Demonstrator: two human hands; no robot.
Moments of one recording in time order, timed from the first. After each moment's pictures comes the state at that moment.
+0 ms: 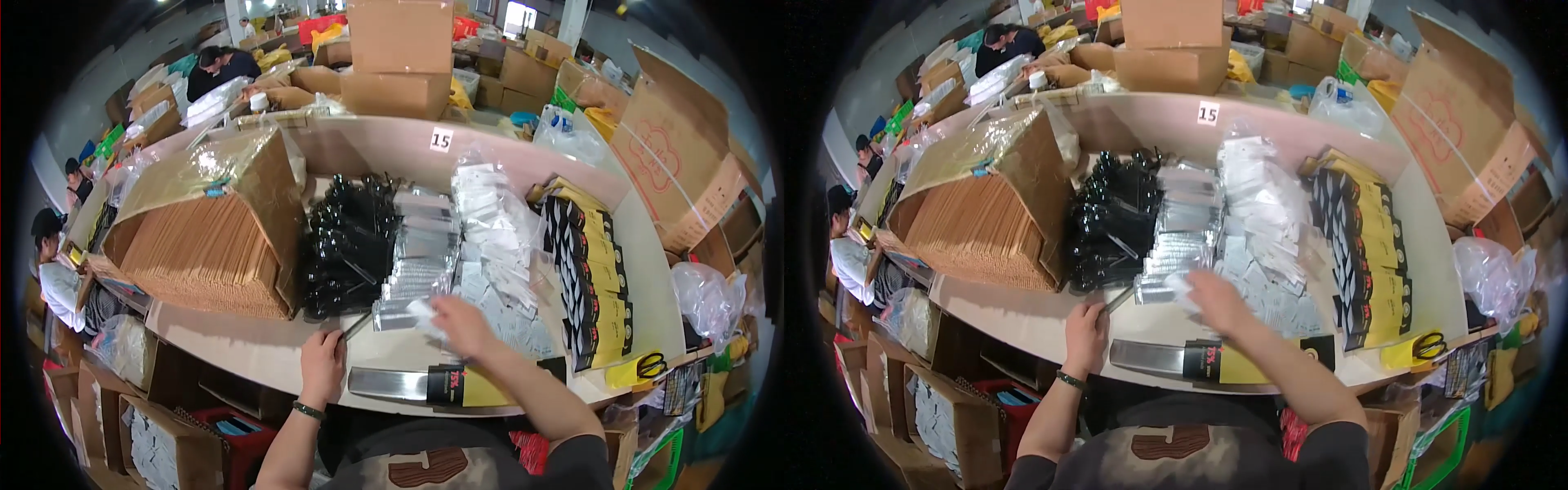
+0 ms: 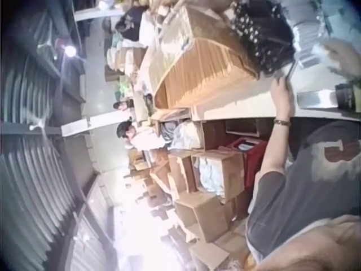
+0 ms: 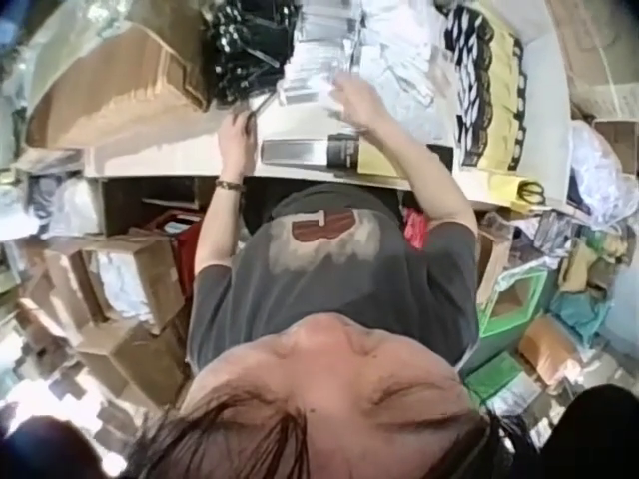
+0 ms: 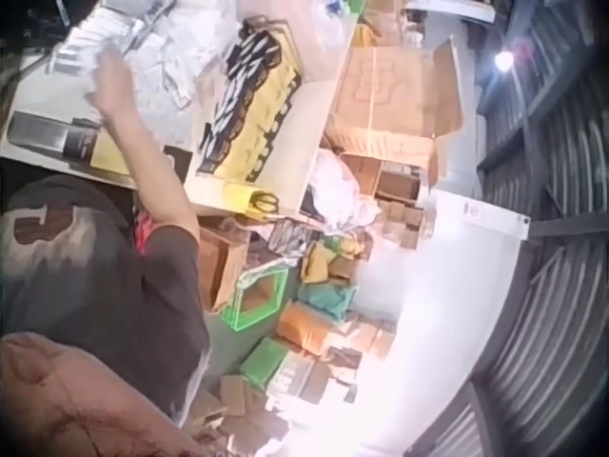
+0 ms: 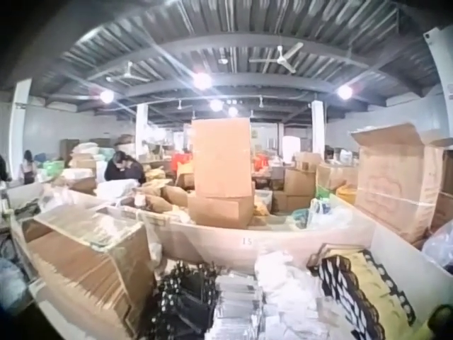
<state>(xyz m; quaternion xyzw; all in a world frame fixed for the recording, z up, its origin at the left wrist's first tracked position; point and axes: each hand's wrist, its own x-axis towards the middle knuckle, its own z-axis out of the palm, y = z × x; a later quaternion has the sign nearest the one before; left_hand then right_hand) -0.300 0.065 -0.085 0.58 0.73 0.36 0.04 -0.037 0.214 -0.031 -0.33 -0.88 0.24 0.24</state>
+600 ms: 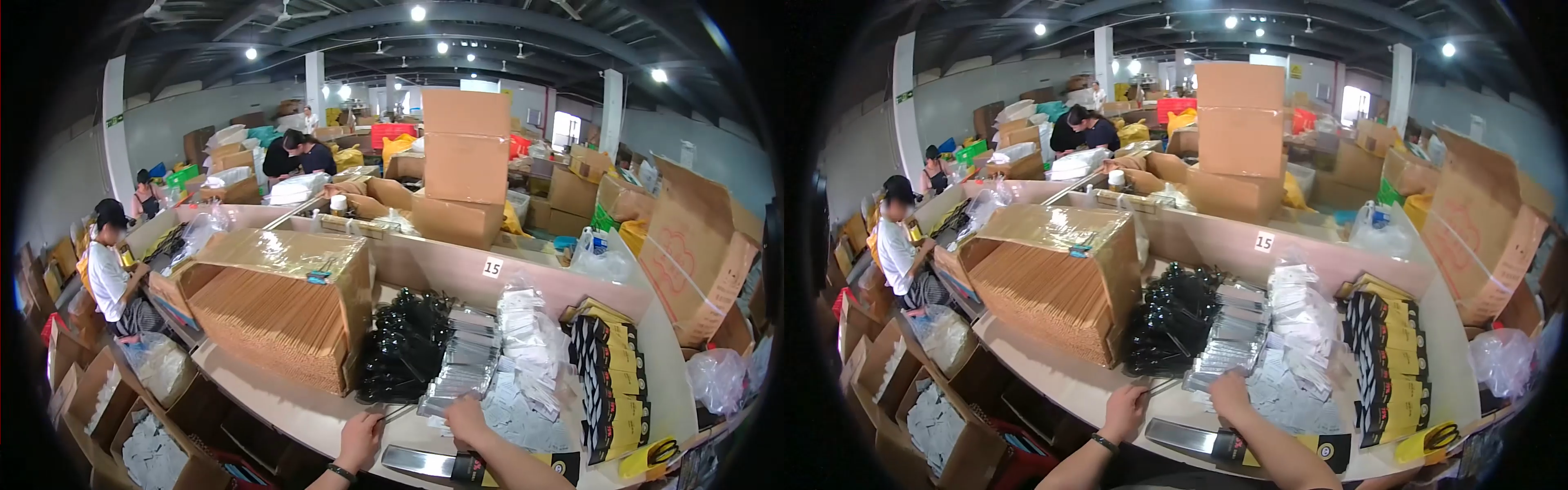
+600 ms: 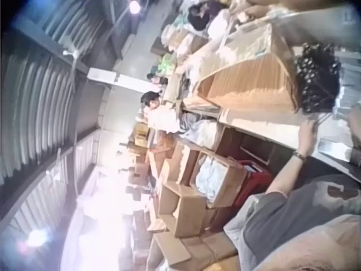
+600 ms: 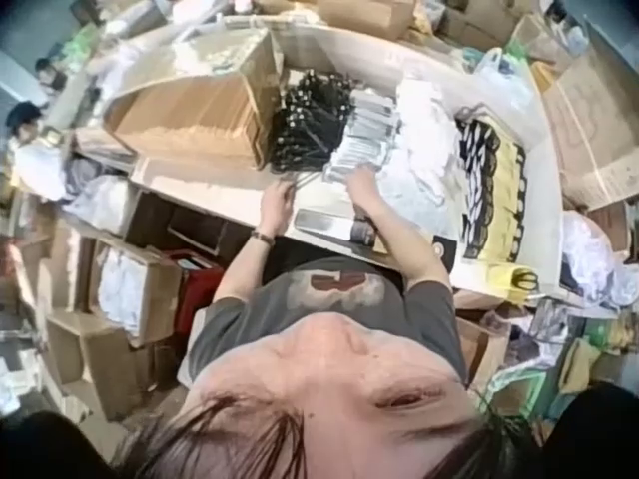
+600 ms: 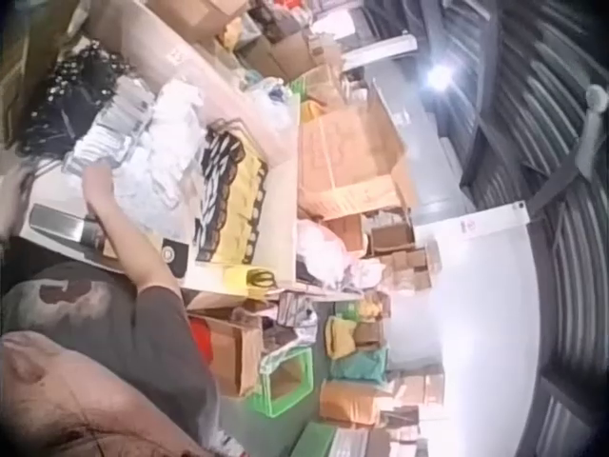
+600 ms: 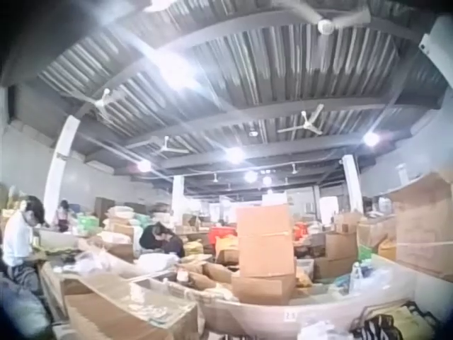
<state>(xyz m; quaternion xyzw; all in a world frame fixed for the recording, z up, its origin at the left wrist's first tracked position) -0.304 0.039 -0.095 0.55 0.73 0.40 0.00 -0.096 0.210 -0.083 -0.32 -0.95 0.03 -0.02</state>
